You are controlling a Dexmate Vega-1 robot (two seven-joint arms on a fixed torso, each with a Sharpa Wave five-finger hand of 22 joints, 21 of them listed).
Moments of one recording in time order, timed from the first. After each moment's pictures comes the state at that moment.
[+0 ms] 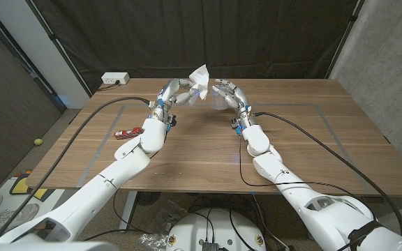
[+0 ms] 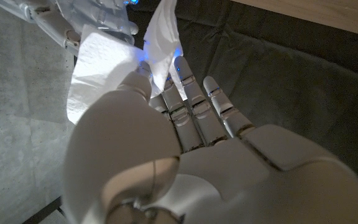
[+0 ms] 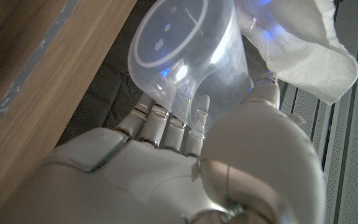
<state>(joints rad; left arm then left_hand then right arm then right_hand) 0.91 0.57 0.46 -1.80 0.37 0.05 0.42 1.17 0.10 0.34 -0.12 0.22 1.07 -0.07 0.39 0.20 1.07 -0.18 0.55 0.46 0.86 -0.11 0.31 0.48 0.32 -0.01 0.51 0.22 -0.73 -0.12 -0.42 -1.03 -0.01 0.66 -0.16 1.01 0.06 -0.17 -0.08 0.37 0.49 -0.07 0.46 0.23 0.62 -0.07 0.40 0.39 0.74 -0.07 0.55 0.61 0.36 -0.04 0.68 0.41</state>
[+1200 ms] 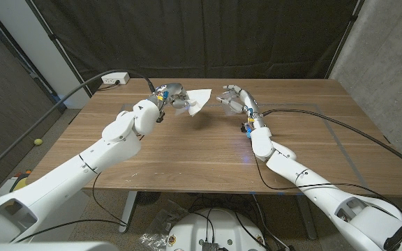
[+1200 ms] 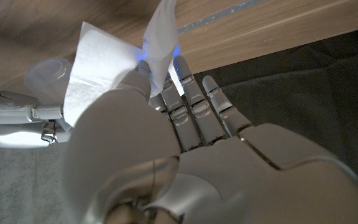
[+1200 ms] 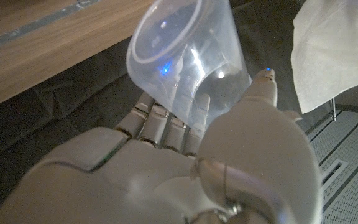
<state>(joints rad) 0.77 0.82 0.59 -2.08 0.62 0.52 -0.17 1.18 0.10 0.33 -0.12 0.22 1.07 -0.07 0.38 0.21 1.07 -0.18 0.55 0.46 0.86 -0.11 0.30 0.49 0.32 -0.01 0.51 0.22 -0.75 -0.37 -0.62 -1.30 -0.32 0.24 -0.56 1.05 0.08 -0.18 -0.08 0.37 0.50 -0.08 0.46 0.23 0.63 -0.08 0.39 0.40 0.74 -0.08 0.52 0.60 0.37 -0.04 0.72 0.40</state>
